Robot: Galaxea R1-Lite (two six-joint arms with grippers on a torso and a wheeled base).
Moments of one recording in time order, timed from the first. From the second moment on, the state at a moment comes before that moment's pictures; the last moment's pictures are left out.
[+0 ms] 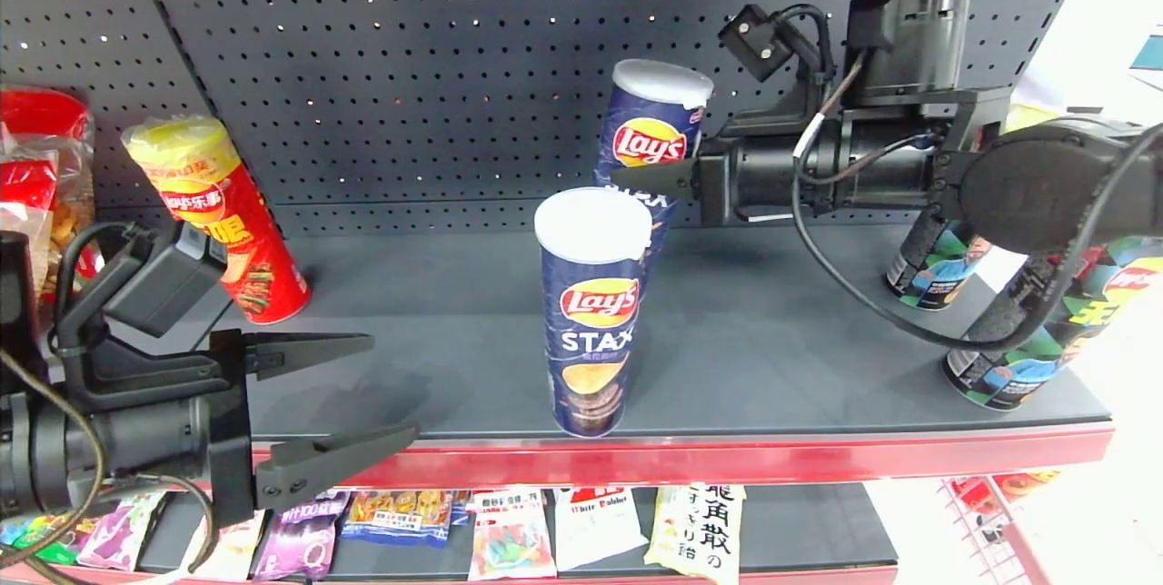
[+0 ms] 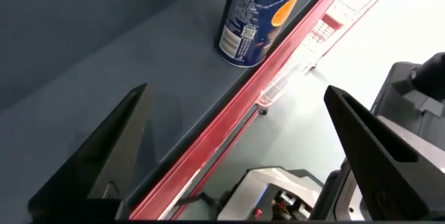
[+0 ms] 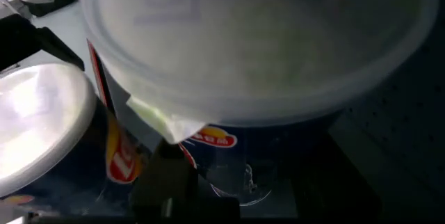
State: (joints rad) left arm -0.27 1.26 -0.54 -0.34 -0.66 0.13; right arm 0.51 1.88 -1.48 -0.19 0.56 -0.13
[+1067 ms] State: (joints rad) left arm -0.26 1.23 -0.54 -0.34 -0.66 0.13; right arm 0.48 1.98 -1.53 -0.16 0.58 -0.22
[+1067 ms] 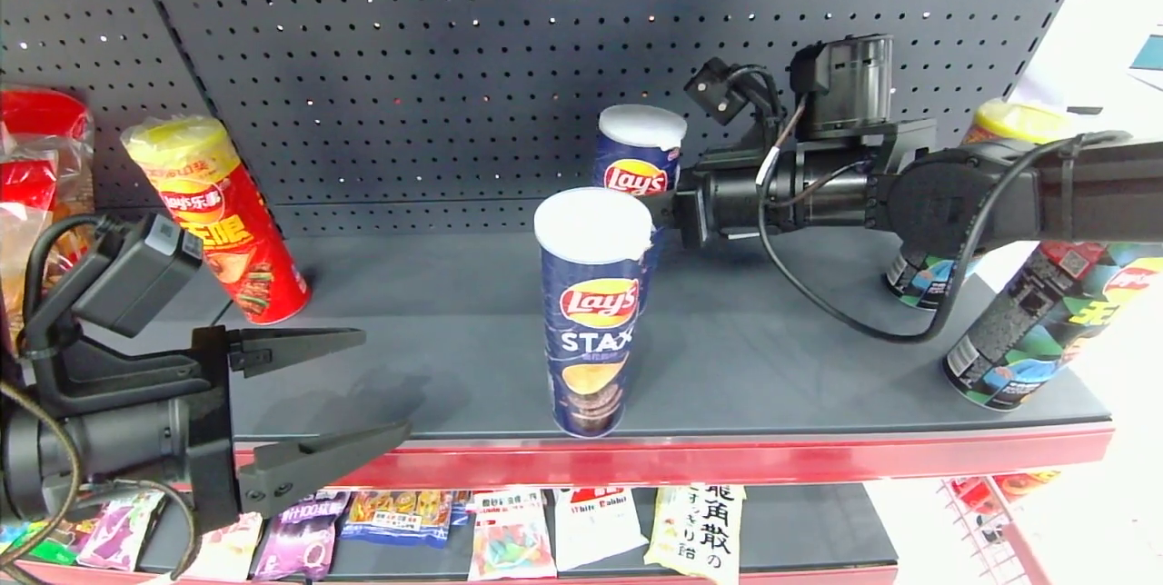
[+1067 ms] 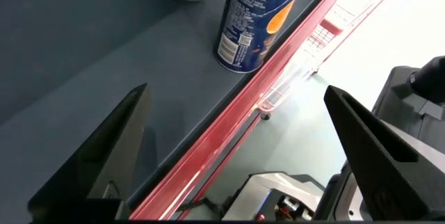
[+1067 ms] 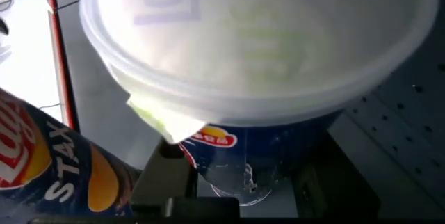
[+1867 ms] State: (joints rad) left arm -0.26 1.26 -0.54 -0.34 -0.61 0.14; right arm 0.47 1.79 -1.29 -0.16 0.51 -0.20
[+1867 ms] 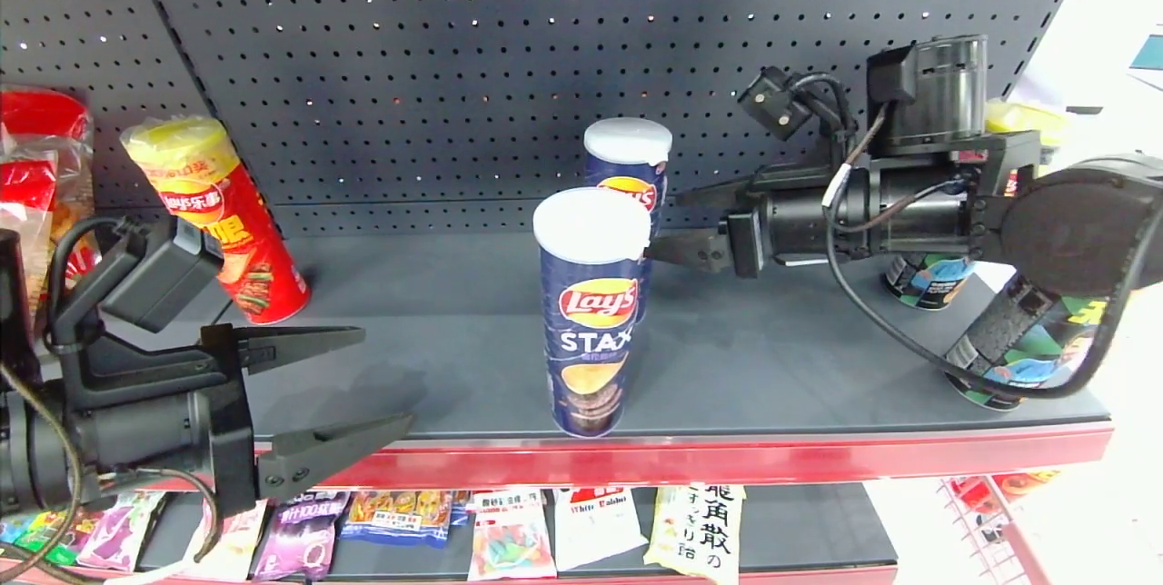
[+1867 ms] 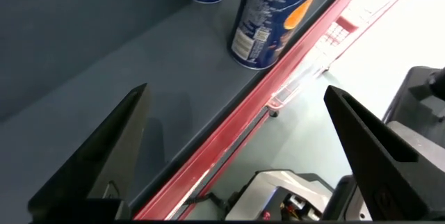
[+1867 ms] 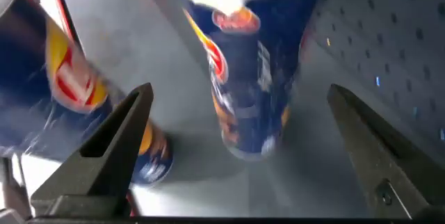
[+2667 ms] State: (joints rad) left arm -0.35 1.44 -0.65 -0.34 -0.56 0.21; right arm 0.48 1.31 -0.81 -0.17 0.48 -0.13
